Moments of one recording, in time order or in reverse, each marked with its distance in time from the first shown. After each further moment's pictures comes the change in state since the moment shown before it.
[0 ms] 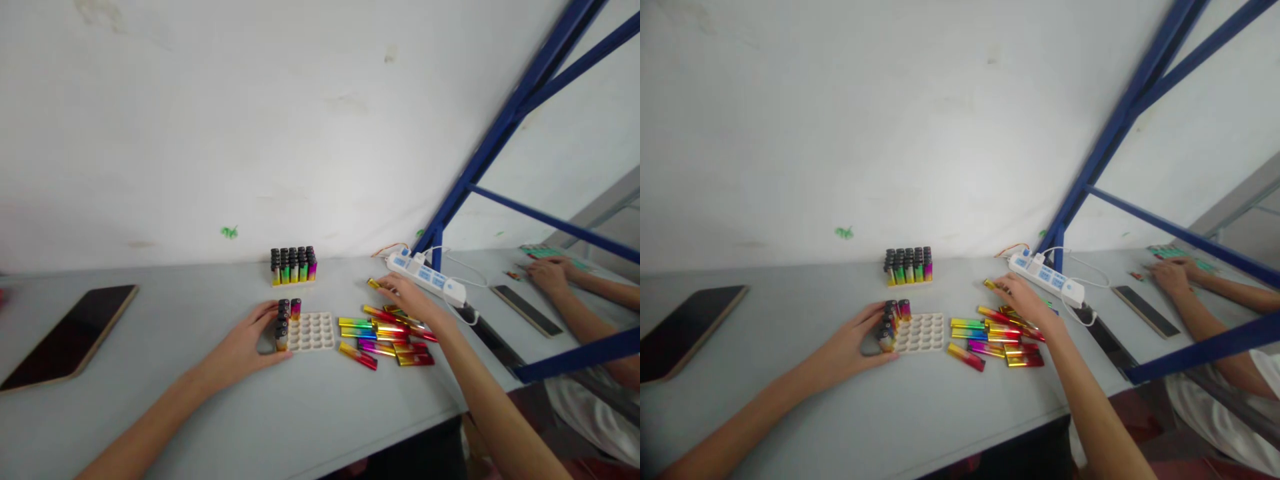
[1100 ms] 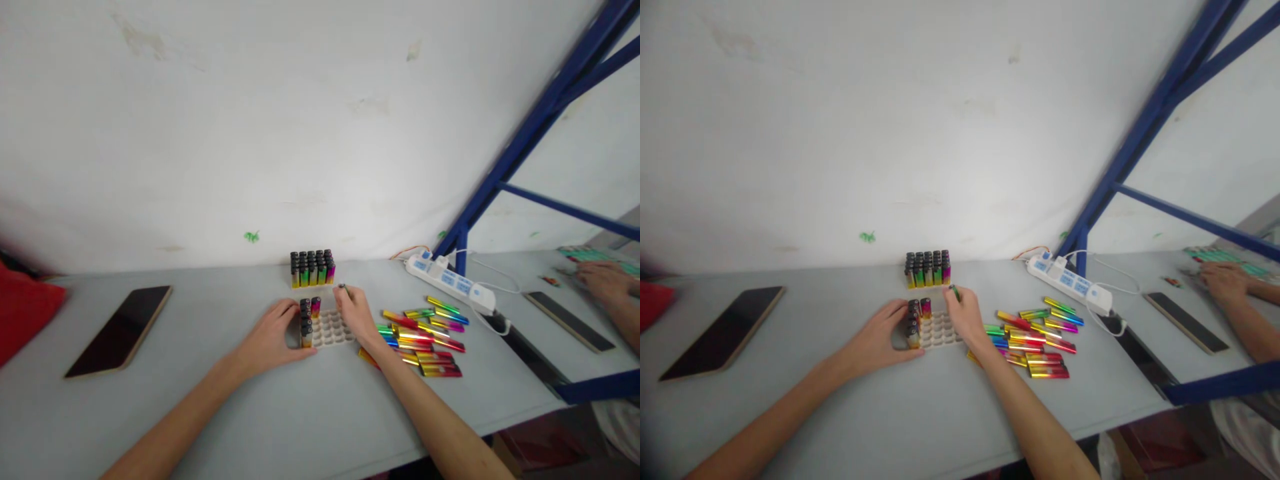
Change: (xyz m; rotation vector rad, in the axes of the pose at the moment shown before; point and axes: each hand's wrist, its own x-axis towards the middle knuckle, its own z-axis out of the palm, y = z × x) left_hand 0.018 0.007 0.001 0.085 0.052 0.081; right_hand 0.050 -0.159 0.141 0.732 0.221 0.199
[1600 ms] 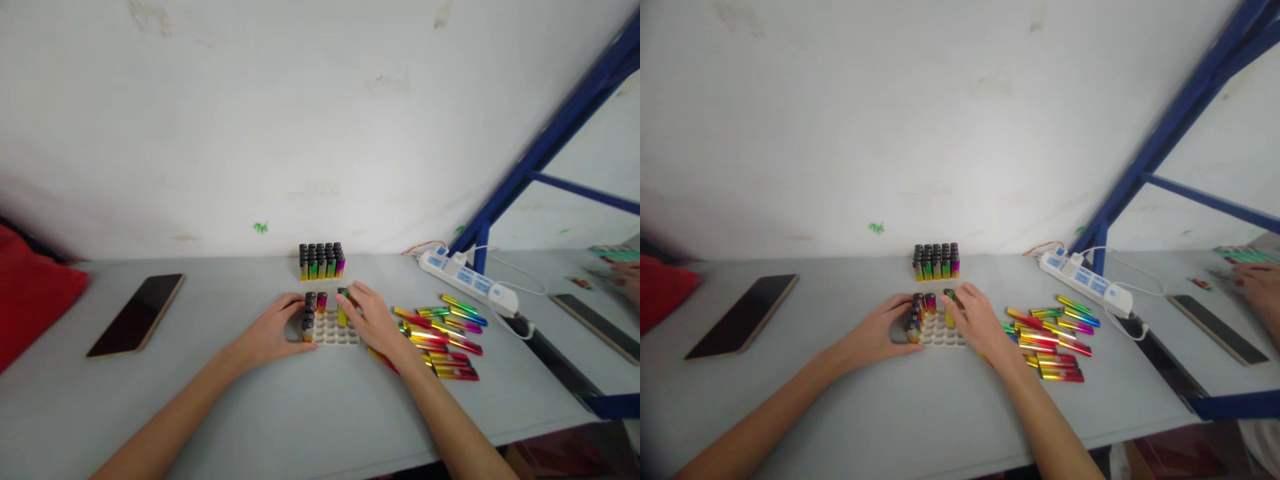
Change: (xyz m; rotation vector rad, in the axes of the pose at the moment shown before) left_hand -0.009 -0.002 -0.015 -0.050 -0.085 -0.035; right_hand -0.027 -0.023 -0.033 -0.263 -0.202 -0.329
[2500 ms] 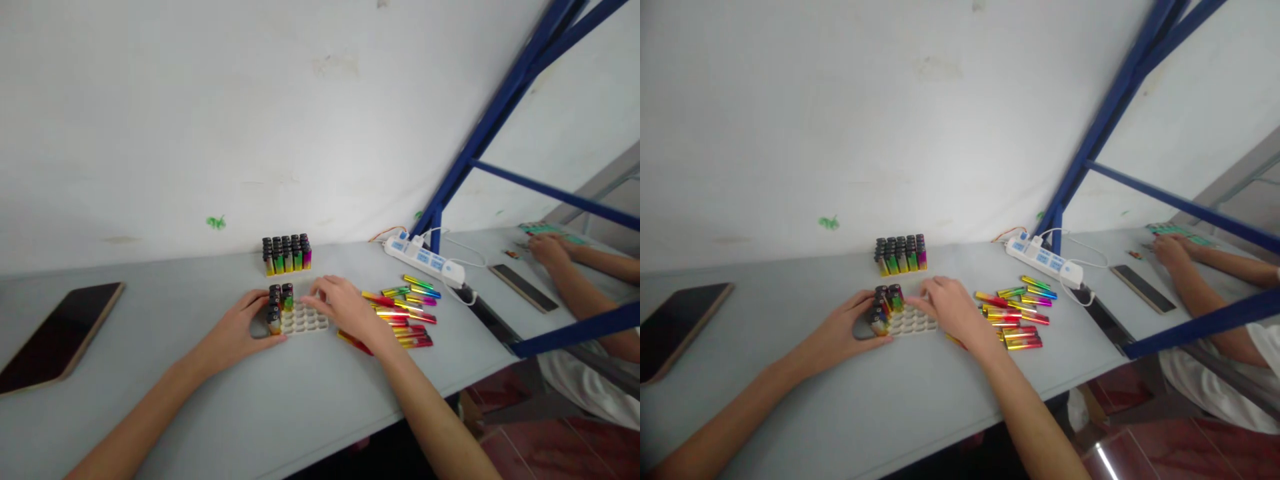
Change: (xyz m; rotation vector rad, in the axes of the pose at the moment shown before) left_hand 0.002 -0.015 0.003 0.000 0.041 -0.029; right_hand -0.002 0.000 -0.019 -0.367 -0.169 -0.005
